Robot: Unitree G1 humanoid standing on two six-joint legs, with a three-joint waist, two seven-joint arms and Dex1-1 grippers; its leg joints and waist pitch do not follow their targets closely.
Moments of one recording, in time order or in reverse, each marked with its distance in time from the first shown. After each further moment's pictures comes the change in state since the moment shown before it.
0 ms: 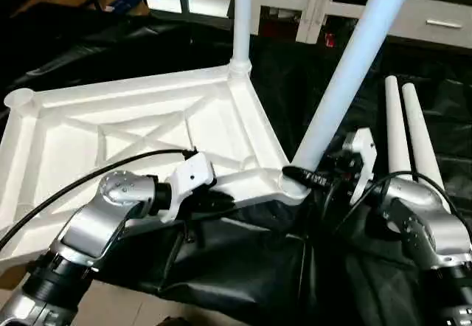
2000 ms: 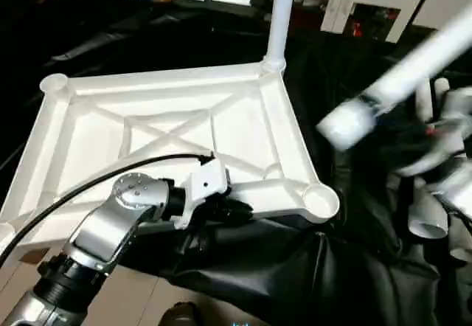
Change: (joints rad) left arm 0.011 -0.024 -0.037 -0.049 -0.031 -0.015 -0.041; right arm 0.002 -0.040 -0.321 -0.261 0.674 0.600 -0.351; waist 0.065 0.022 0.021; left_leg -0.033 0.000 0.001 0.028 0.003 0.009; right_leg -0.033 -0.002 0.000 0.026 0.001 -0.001
